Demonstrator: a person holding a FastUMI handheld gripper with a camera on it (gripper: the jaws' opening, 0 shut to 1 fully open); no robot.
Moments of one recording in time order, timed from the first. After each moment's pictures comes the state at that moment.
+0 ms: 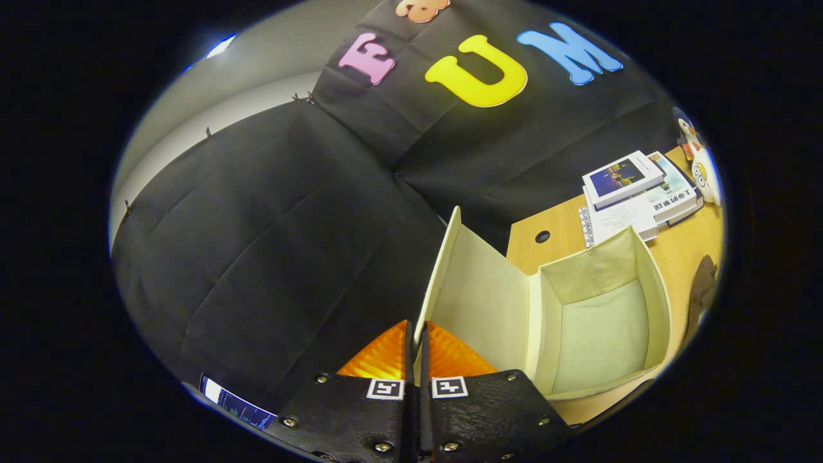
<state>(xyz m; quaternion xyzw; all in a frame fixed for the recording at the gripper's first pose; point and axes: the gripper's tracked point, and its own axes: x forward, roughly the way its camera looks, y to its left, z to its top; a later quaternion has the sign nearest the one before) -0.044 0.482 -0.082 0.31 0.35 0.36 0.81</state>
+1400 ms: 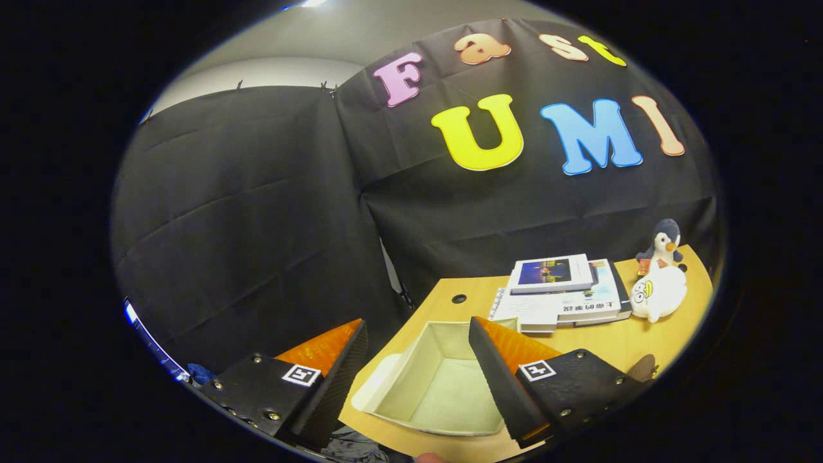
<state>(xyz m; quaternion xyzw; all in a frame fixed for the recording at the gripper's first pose) 0.009 0.323 -0.100 0.13 0.25 0.29 0.91</state>
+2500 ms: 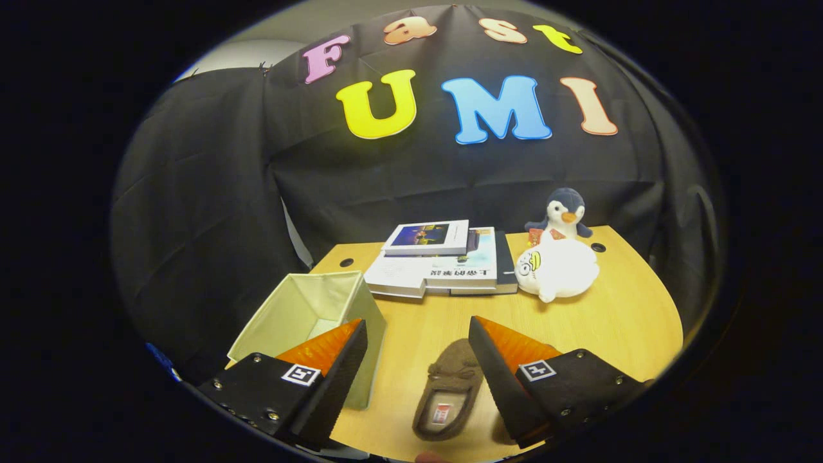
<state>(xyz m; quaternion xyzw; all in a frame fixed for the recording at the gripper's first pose) 0.022 0.132 -0.214 0.06 0.34 0.15 0.93</state>
